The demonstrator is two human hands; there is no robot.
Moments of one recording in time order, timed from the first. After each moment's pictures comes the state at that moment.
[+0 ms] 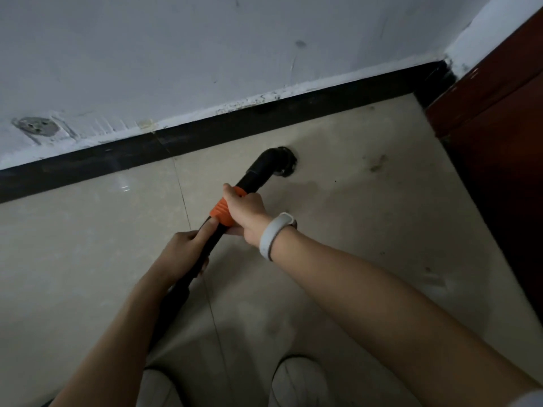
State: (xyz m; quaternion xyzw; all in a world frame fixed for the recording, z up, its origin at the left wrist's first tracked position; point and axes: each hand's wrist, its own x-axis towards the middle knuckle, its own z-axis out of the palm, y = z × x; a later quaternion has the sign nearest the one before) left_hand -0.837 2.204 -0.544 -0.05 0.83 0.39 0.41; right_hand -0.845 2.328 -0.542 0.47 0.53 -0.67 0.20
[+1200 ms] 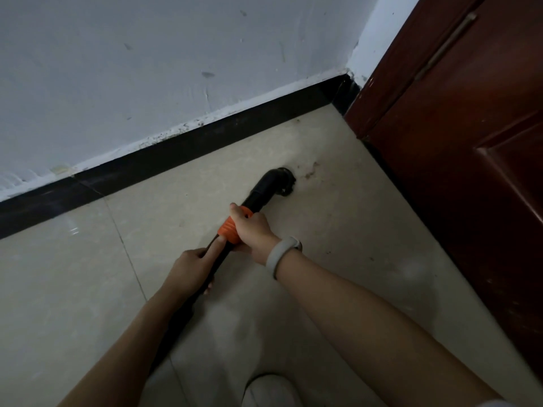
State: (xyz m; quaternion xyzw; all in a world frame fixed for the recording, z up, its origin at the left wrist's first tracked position) left_hand -0.813 2.293 -0.550 0.05 0.83 0.36 0.43; right_hand -0.798 2.415 -0.540 0.53 0.53 -0.65 0.09
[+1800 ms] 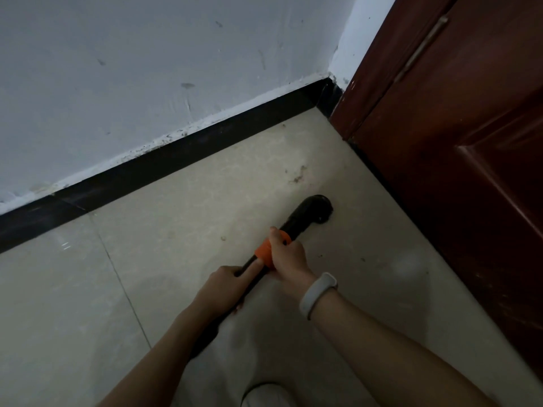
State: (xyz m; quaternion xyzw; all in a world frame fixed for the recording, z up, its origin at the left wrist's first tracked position) left_hand -0.778 2.333 -0.557 0.13 0.80 0.31 0.50; right_hand -0.735 2.444 -0.553 0.63 0.50 -0.59 0.01
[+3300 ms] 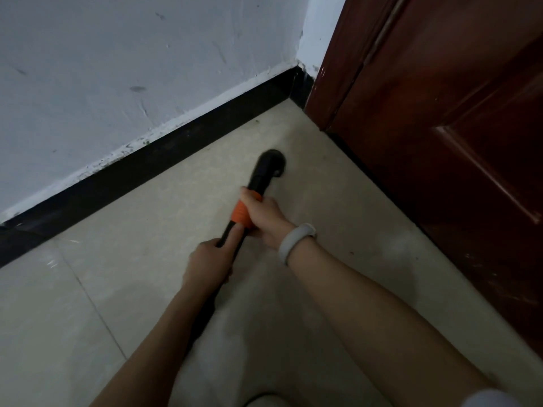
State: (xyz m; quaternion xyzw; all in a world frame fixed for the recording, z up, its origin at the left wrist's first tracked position) left_hand -0.801 2.382 -0.552 0.05 0.85 0.35 0.39; right_hand -0.787 2.502 -0.565 0.54 0.48 -0.69 -0.02
